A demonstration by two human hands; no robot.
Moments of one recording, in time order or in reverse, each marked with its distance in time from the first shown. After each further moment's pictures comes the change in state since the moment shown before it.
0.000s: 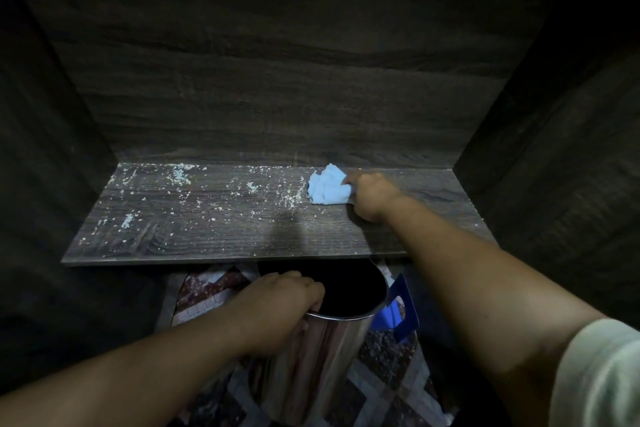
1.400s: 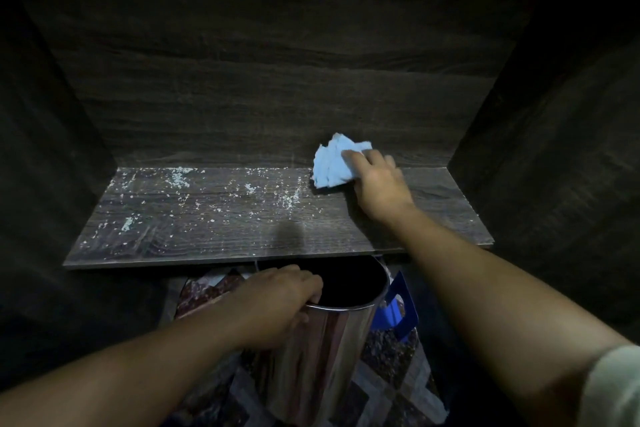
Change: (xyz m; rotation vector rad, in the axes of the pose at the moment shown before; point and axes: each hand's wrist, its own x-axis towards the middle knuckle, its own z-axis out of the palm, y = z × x) left_hand -0.002 -0.003 -0.002 -0.034 0.034 0.028; right_hand -0.024 0.007 -0.001 0.030 0.375 -0.067
